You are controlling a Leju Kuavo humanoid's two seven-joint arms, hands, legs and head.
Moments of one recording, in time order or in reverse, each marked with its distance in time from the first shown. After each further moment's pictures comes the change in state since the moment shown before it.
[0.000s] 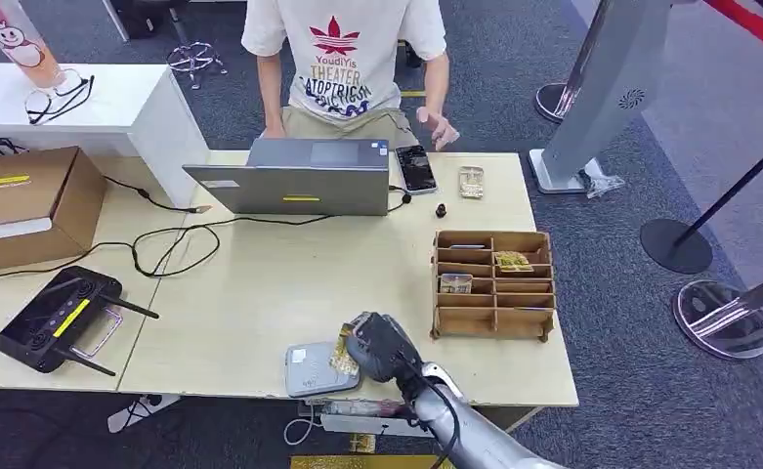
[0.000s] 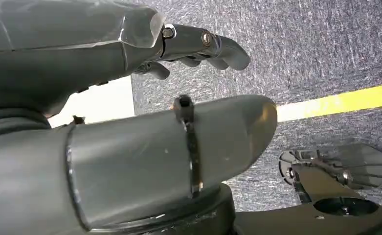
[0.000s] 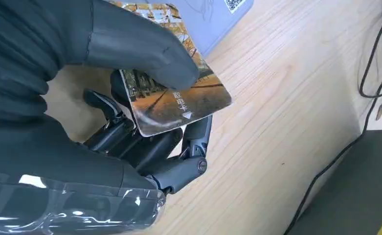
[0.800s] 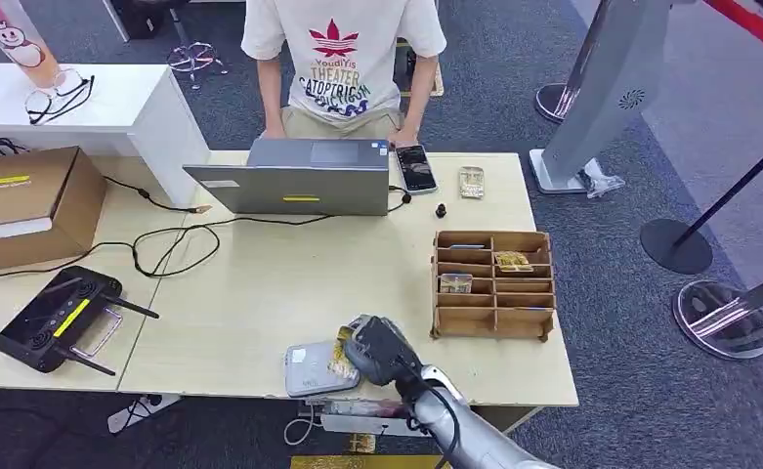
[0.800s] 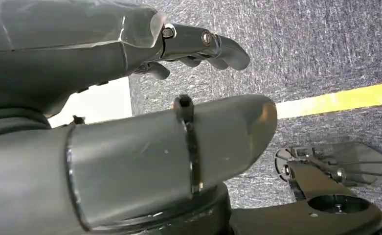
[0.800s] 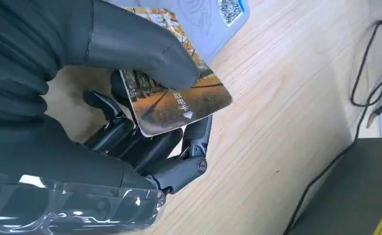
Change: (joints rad) left arm 0.001 0.002 0.000 0.000 0.027 0.002 -0.011; right arm 0.006 0.000 -0.007 -0.017 -0.014 0.040 -0.021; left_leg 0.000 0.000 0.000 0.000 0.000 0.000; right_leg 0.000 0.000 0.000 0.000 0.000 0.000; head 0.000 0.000
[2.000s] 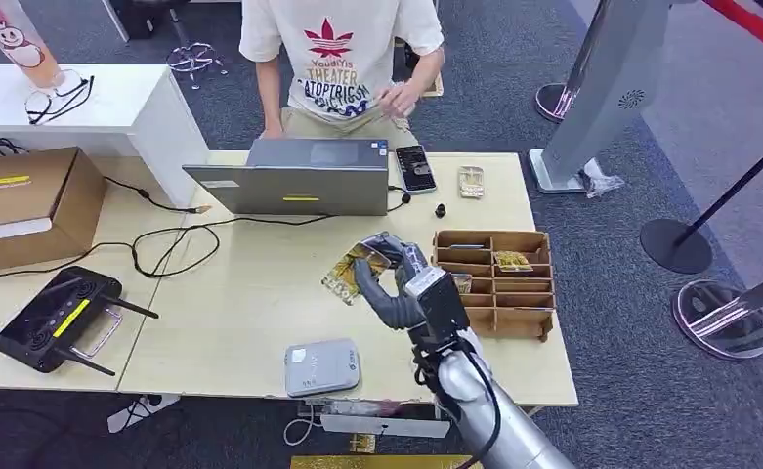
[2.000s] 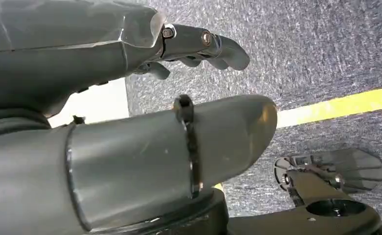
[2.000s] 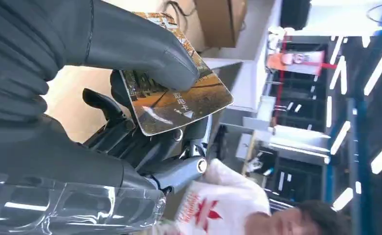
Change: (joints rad) left arm -0.007 0.003 -0.050 0.000 -0.032 0.002 0.003; right arm 0.110 -0.101 -0.125 -0.748 -0.008 -0.007 0.026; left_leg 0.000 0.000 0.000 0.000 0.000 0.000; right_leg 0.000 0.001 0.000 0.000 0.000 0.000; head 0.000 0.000
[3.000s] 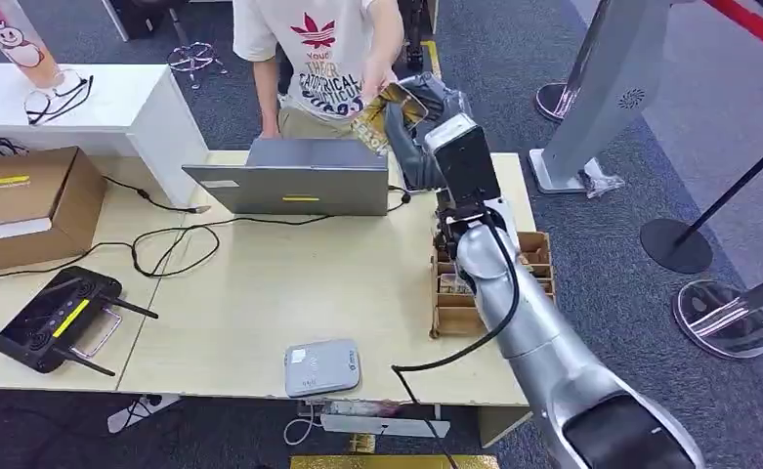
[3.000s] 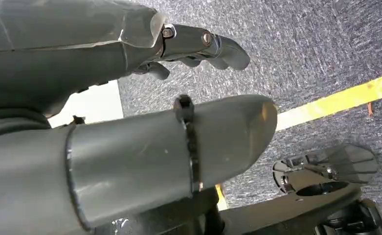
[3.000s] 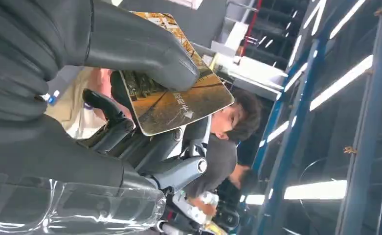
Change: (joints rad) left arm -0.019 -0.018 -0.092 0.000 -0.033 -0.014 0.024; right arm -0.419 0.003 -0.093 0.134 0.117 -0.120 0.061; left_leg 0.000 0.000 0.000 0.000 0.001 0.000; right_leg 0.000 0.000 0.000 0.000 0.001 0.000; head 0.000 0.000
